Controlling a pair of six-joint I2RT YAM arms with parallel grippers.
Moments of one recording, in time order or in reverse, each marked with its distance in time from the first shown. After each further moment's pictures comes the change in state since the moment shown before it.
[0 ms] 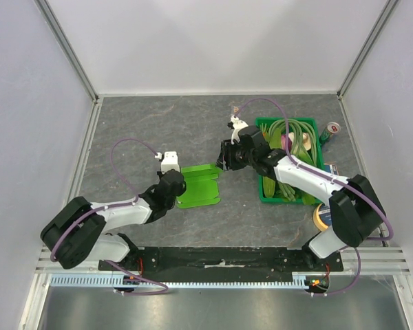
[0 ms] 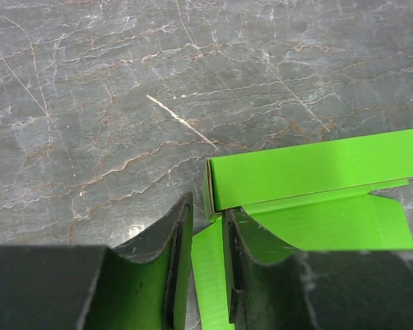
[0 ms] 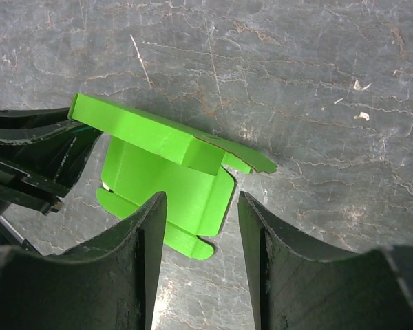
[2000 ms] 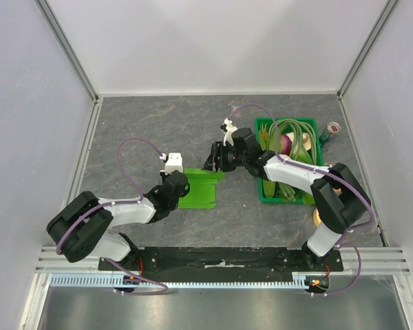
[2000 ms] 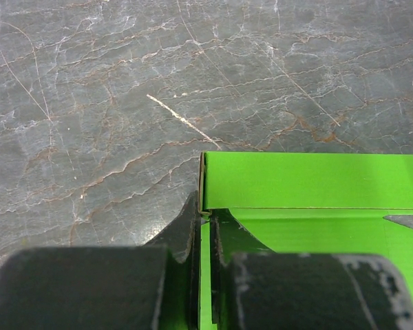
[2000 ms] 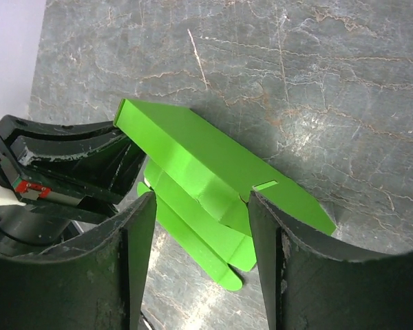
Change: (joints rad) left arm -0.028 0.077 0.006 0.046 -0.051 0.046; right arm 0.008 0.145 -0.005 0.199 -0.185 0.169
